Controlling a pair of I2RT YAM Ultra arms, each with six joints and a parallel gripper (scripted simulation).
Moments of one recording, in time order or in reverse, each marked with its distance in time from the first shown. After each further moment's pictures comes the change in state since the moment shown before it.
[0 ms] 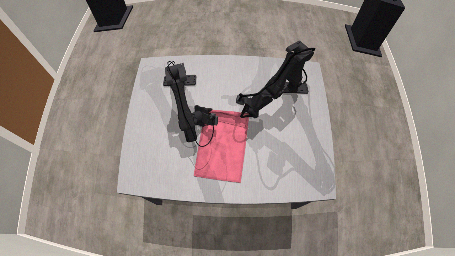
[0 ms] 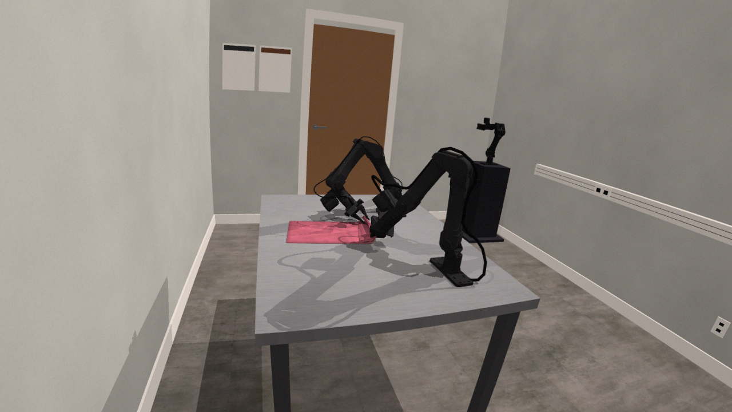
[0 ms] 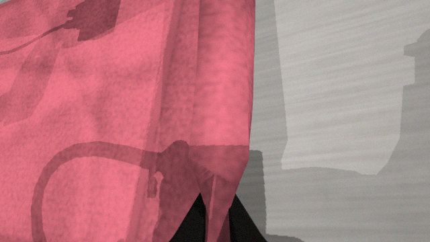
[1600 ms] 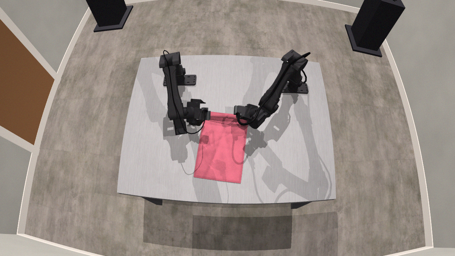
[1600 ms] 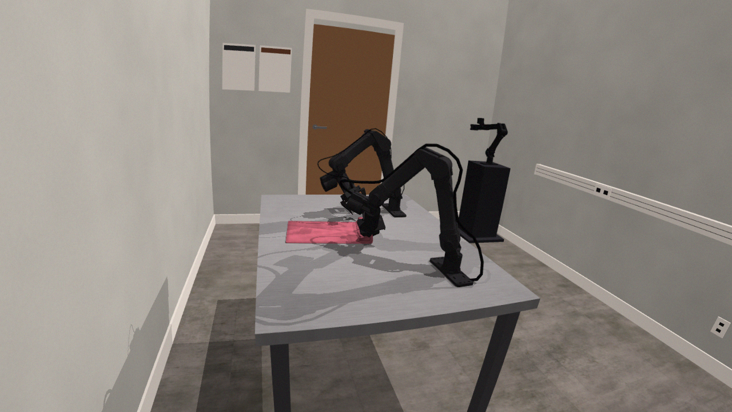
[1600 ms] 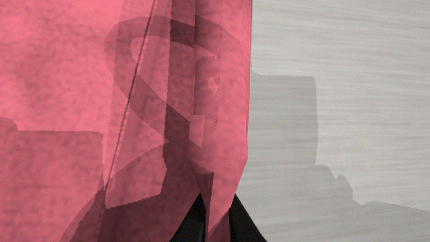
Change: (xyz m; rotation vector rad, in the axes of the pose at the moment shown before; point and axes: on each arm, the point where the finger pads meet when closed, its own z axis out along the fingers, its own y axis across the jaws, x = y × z) left arm 0.000 0.010 0.003 0.416 0.041 -0.377; right arm -0.005 0.019 -0.063 0.213 -0.012 -0.155
